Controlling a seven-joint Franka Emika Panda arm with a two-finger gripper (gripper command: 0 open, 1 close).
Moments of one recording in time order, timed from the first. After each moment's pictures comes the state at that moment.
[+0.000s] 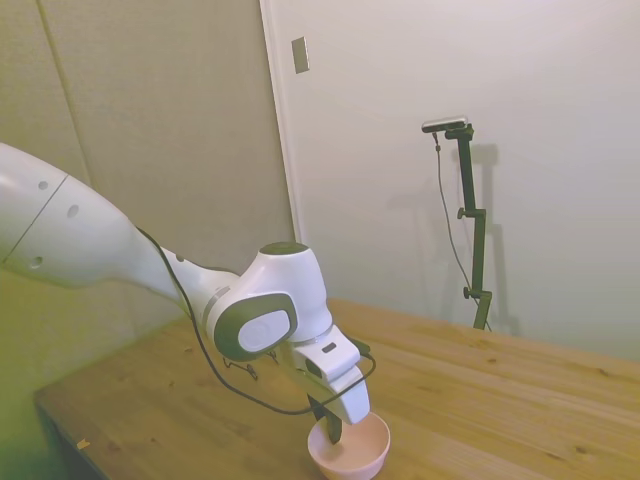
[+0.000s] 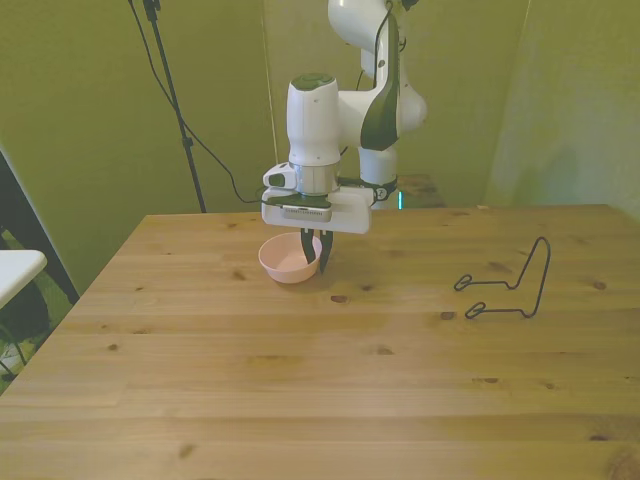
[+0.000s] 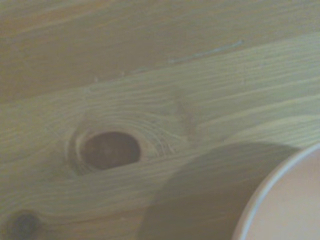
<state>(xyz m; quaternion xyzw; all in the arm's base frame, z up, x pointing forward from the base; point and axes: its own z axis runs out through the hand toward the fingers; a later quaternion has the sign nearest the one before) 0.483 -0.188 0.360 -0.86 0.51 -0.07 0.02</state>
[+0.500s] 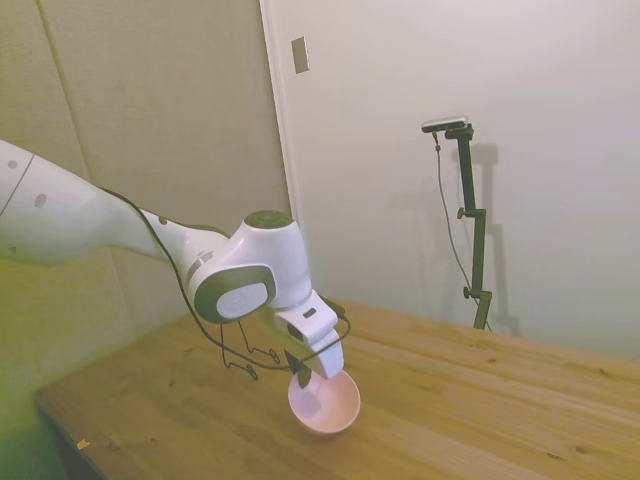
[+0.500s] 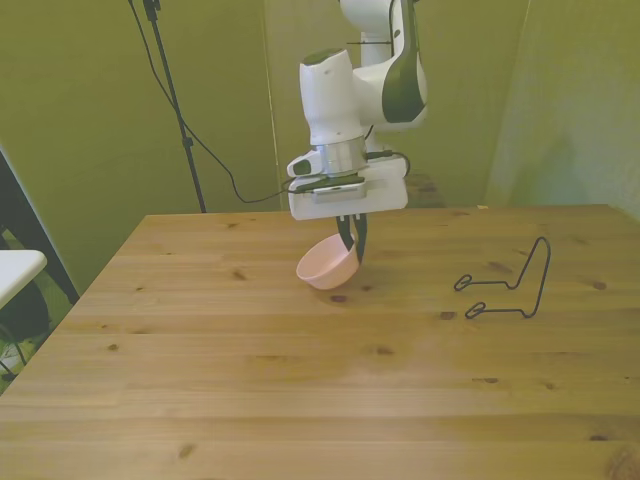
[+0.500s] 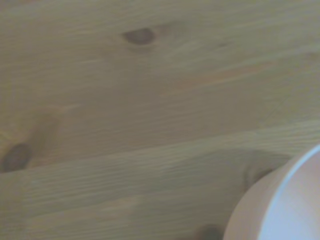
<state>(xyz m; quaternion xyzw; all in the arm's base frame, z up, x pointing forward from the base) 0.505 -0.117 0.408 -0.88 0.46 -0.07 0.12</state>
